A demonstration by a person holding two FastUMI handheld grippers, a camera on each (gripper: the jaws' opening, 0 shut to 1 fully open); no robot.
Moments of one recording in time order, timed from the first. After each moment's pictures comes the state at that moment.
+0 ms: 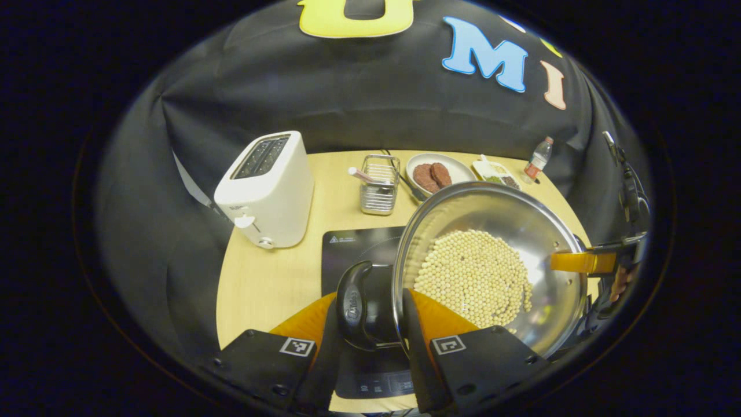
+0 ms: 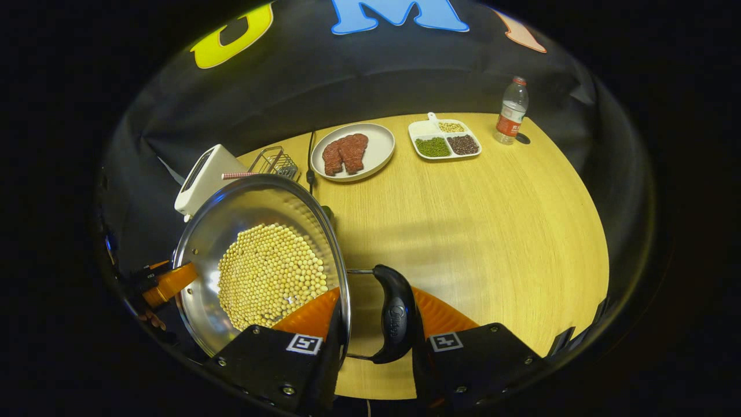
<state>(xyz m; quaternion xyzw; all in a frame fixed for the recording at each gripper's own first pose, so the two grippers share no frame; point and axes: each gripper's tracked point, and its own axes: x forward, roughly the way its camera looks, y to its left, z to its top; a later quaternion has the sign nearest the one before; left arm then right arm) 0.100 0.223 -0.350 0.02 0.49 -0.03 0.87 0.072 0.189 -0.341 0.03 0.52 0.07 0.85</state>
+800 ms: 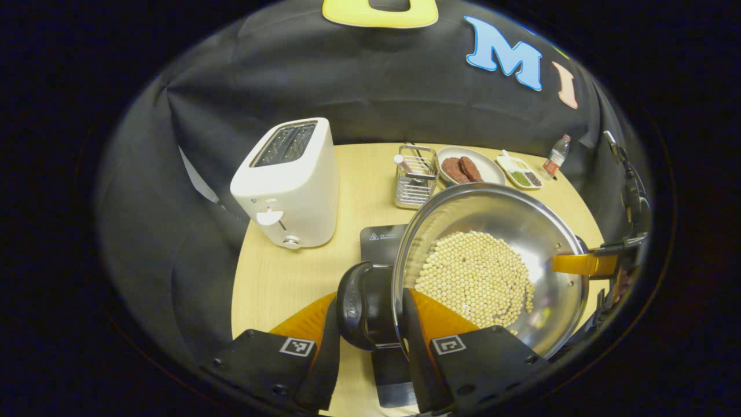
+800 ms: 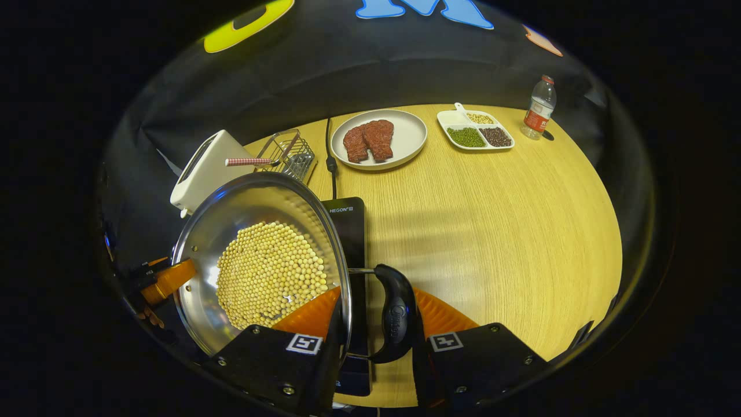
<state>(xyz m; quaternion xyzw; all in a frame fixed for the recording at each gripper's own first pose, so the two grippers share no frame) 0.113 0.285 -0.387 0.03 0.50 -0.02 0.87 0.082 0.247 -0.381 0.03 0.53 0.07 0.85</state>
